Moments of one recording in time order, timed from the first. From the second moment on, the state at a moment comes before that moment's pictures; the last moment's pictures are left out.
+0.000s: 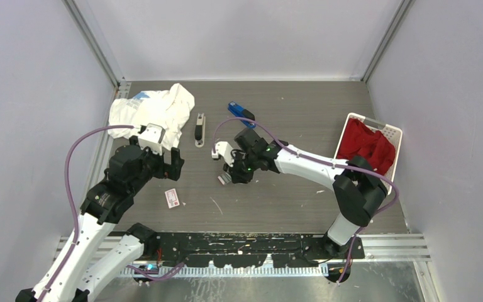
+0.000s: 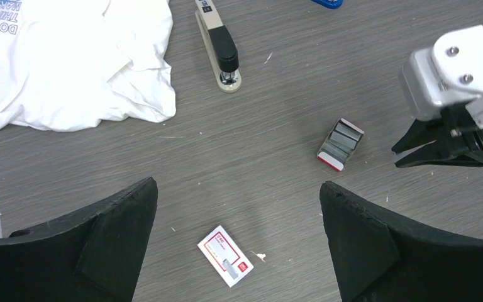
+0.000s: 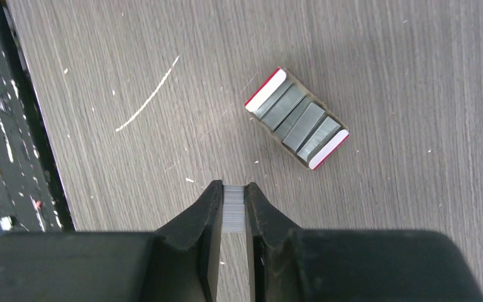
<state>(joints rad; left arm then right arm) -0.45 0.64 0.86 -0.63 -0.10 -0.06 0.84 1.64 1.13 -0.44 -0.38 -0.42</state>
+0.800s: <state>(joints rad) -0.44 0.64 0.86 -0.63 -0.10 -0.06 0.79 1.67 1.19 -0.28 -0.39 -0.11</state>
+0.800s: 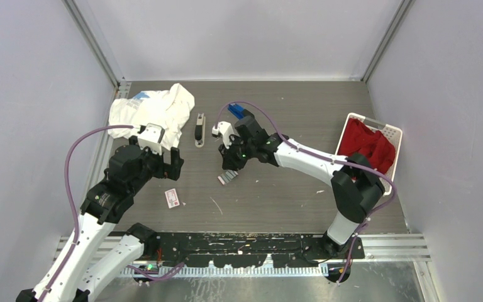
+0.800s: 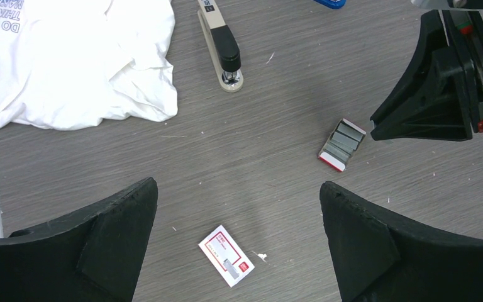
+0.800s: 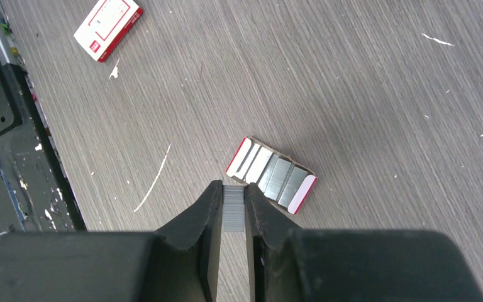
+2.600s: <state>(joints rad) -0.43 0.64 0.85 -0.63 -0.09 -0.07 0.75 1.72 1.18 -0.16 -0.37 0.07</state>
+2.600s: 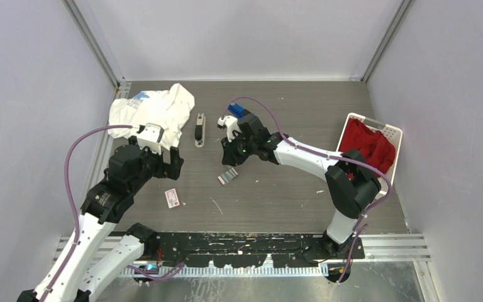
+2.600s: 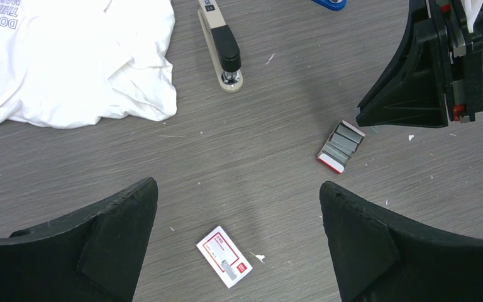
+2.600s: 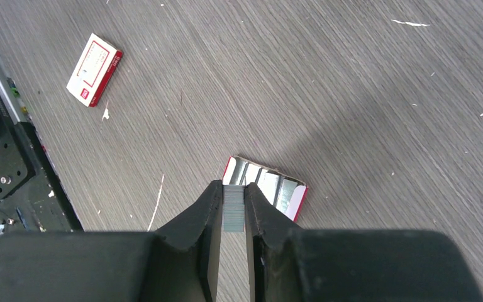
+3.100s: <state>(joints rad) -0.42 0.64 0.85 -0.63 -0.09 -0.08 0.76 1.76 1.20 -0.17 -0.37 0.07</state>
